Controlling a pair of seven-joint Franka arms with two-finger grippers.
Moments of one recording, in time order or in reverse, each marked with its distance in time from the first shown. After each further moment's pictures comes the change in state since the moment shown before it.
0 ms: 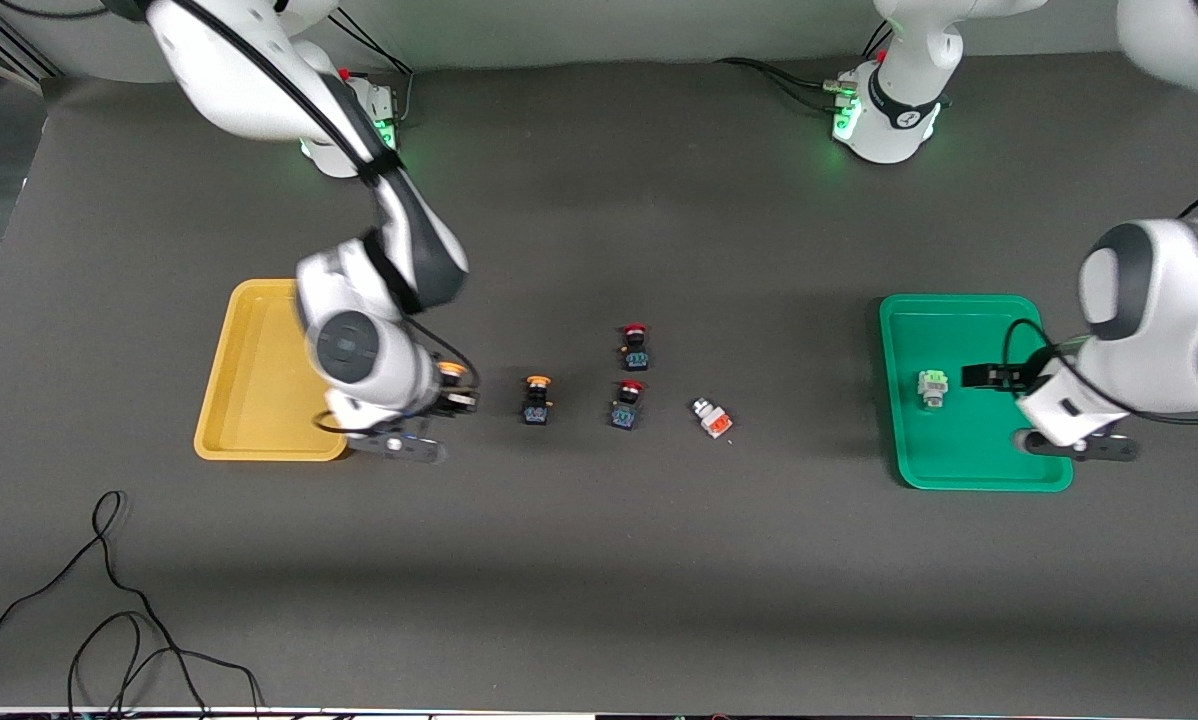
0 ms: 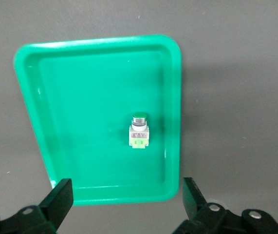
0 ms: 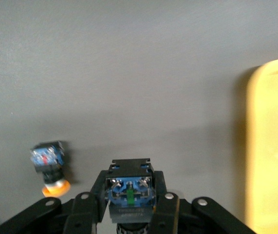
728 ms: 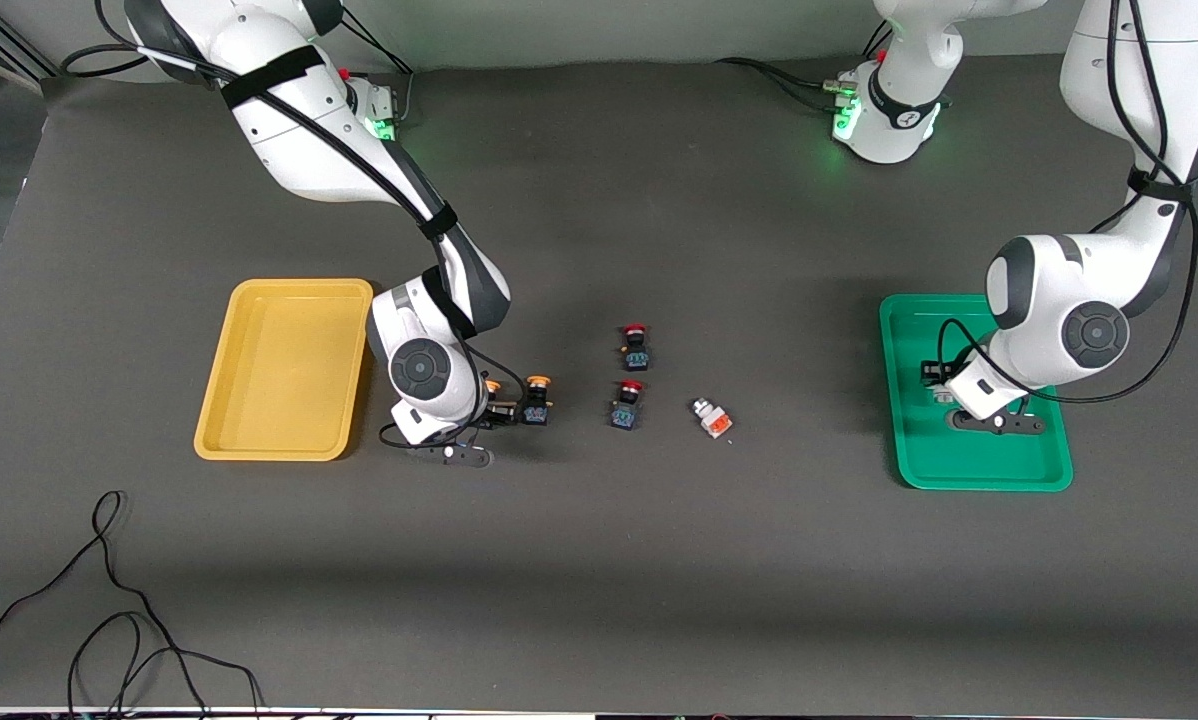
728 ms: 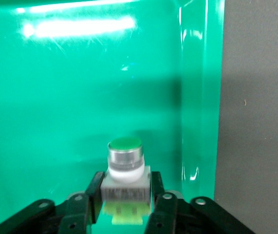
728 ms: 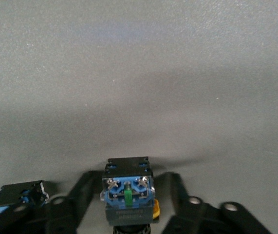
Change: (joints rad) left arm 0.001 0.050 0.007 -0.463 0.004 0.591 0.008; right arm 0.017 0.276 0.099 -0.023 0.001 0.335 0.112
